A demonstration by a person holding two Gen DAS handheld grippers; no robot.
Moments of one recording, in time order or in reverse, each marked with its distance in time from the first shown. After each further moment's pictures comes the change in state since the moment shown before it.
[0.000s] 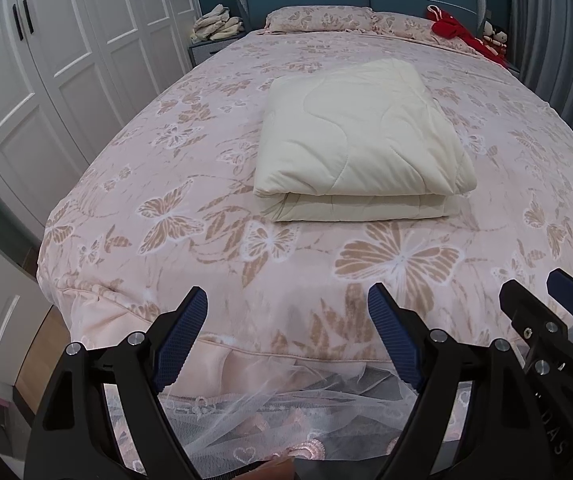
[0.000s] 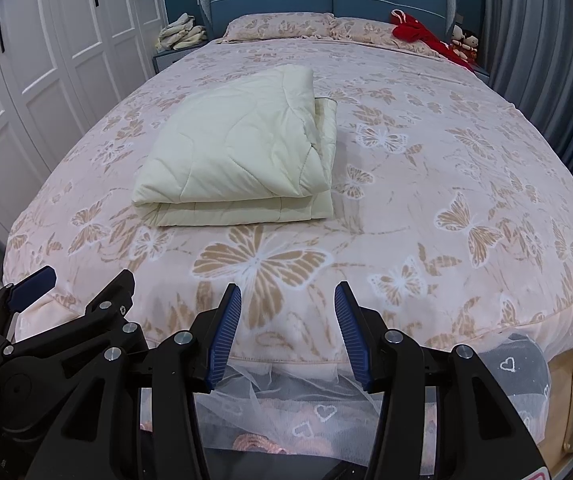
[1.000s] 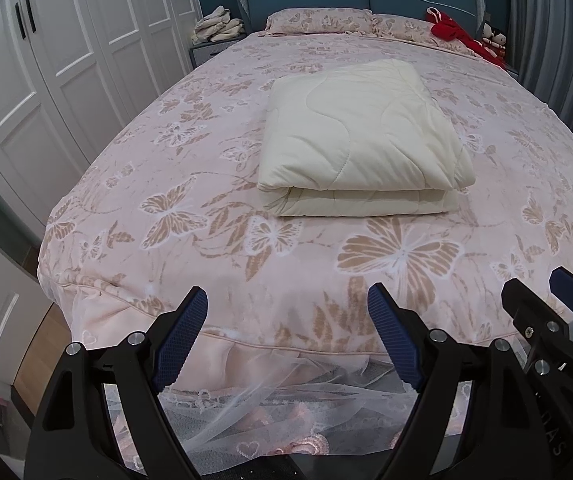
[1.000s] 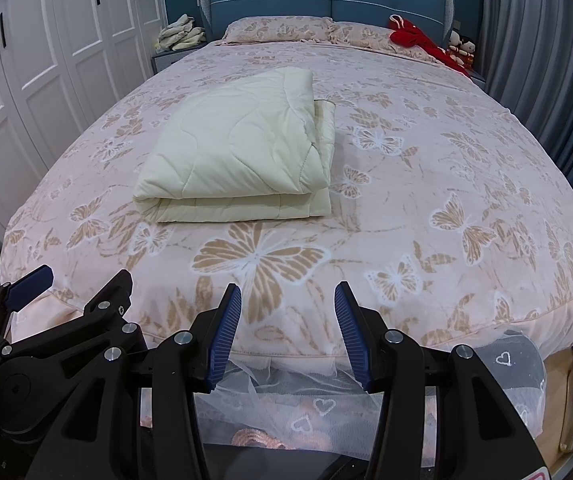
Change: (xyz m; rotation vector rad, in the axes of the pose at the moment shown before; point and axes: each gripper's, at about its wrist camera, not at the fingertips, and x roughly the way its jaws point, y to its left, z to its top) left arm -0.006 0.003 -0.008 -0.003 -0.007 -0.001; right arm -0.007 0.002 -0.008 -0.011 -0.010 -0.015
